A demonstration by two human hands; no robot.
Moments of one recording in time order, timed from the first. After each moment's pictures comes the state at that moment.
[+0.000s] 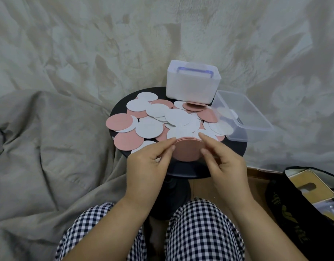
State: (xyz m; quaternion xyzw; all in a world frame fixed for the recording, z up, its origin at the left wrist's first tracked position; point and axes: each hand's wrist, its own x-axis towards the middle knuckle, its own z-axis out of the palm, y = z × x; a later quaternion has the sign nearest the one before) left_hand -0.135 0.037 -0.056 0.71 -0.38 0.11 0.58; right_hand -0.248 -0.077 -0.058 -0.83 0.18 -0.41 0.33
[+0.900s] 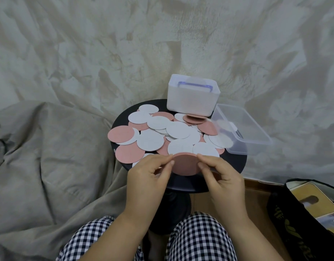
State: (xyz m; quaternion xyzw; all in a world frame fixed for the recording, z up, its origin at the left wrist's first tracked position) left_hand -0.131 0.039 -0.059 0.71 -0.38 0.12 0.57; right_hand -0.241 -0.071 -0.065 -0.78 0.18 -0.48 0.36
